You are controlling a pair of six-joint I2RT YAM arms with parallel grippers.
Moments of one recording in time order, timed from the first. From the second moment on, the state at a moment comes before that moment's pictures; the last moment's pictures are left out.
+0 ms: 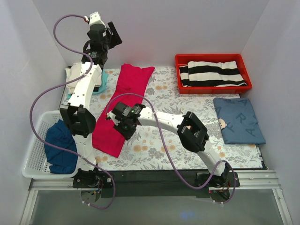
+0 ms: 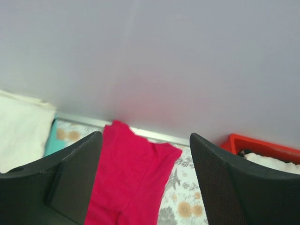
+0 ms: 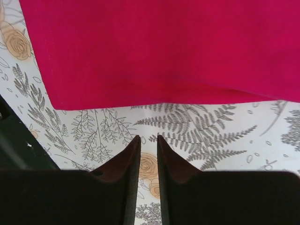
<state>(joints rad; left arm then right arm) -0.20 2.06 2.26 -0.35 -0.21 -0.40 1.10 2.21 1.89 -0.82 -0.21 0.03</state>
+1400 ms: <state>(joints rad) -0.02 1.88 2.00 -0.66 -0.14 -0.49 1.25 1.83 1.16 -0.43 -0.04 0.06</state>
